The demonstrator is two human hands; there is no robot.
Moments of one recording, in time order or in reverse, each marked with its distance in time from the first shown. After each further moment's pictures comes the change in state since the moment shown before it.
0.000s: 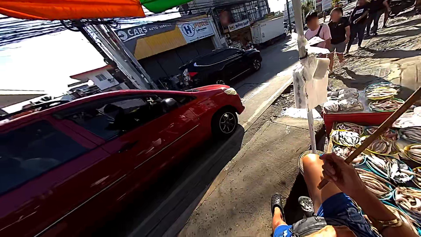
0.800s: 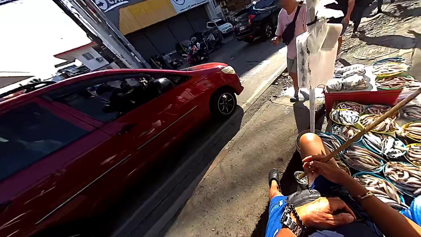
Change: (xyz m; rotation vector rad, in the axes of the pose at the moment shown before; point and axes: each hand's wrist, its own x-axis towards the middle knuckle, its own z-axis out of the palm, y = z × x) left_hand 0.017 -0.074 0.029 -0.182 0.071 0.249; right_hand -0.017 0.084 -0.054 -0.255 -0.162 0.391
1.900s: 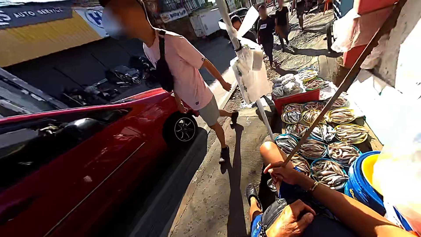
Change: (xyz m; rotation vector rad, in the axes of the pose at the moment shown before) left_hand 0.000 -0.006 -0.002 -0.021 -0.021 -0.023; right_hand 0.005 0.003 -0.003 0.042 -0.047 0.019
